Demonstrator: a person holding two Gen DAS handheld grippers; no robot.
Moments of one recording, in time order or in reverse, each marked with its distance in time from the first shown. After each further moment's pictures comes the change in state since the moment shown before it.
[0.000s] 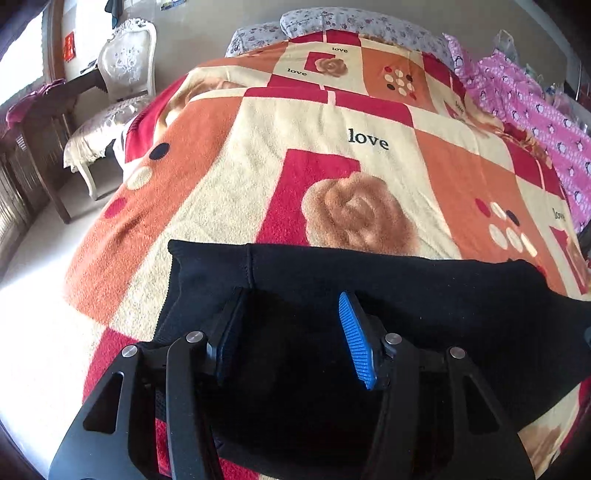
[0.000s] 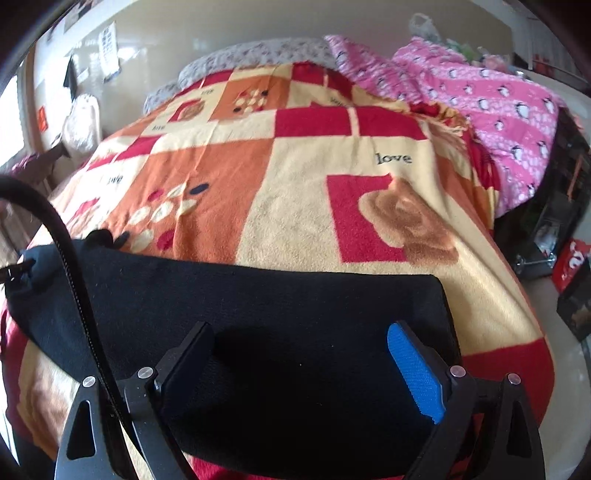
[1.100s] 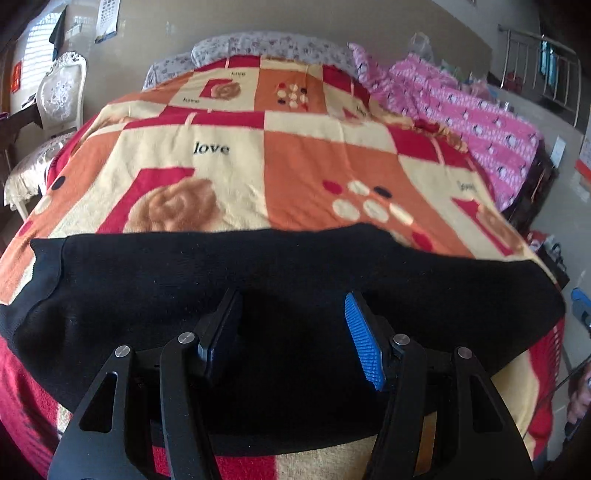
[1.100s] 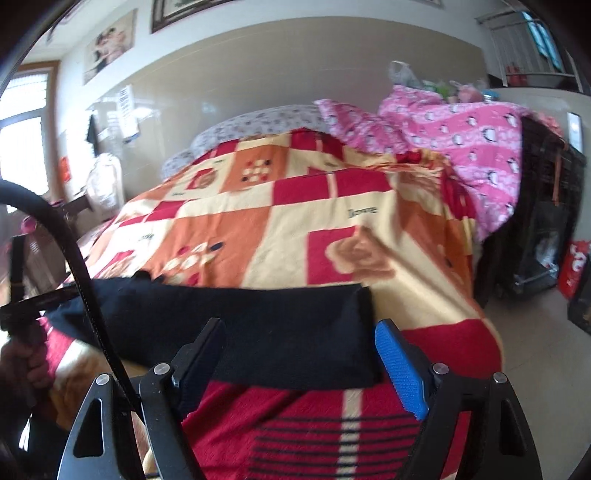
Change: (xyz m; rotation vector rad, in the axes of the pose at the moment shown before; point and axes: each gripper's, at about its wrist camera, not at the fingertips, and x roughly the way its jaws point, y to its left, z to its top) left arm -0.027 -0.123 -0.043 0.145 -0.096 -0.244; right arm -0.094 -0.031 -0.038 0.018 -0.230 0.103
